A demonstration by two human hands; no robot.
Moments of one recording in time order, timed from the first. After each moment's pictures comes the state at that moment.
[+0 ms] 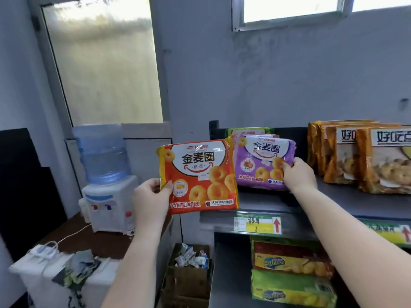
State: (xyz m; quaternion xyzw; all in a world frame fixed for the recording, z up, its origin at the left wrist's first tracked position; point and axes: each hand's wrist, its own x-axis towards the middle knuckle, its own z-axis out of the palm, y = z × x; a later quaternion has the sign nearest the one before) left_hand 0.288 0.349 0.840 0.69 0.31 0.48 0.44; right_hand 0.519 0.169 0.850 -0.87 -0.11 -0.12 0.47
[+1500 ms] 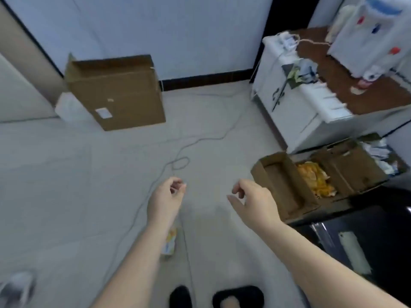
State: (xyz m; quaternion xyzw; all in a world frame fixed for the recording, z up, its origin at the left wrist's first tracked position) left_hand -0.163 0.155 0.450 0.40 0.80 0.32 0.32; right_hand 0.034 0.193 0.483 -0.56 -0.78 0.25 0.10
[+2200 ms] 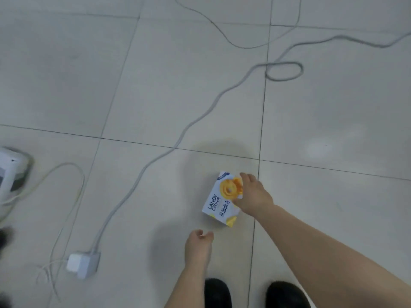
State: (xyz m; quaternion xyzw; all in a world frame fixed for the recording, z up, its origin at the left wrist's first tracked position) left_hand -0.254 -0.025 -0.166 -0.12 0.82 0.23 0.51; right_hand -0.203 0.138 -0.181 -0.46 -0.77 0.36 -0.24
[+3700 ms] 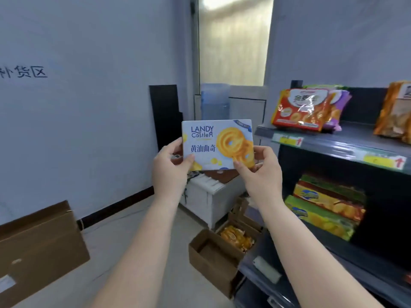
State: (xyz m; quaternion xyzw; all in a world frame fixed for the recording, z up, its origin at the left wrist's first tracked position) left_hand 0.056 0.043 0.799 0.62 0.42 0.60 0.29; right_hand 0.214 -0.004 0.783 -0.61 -0.47 0.08 0.63
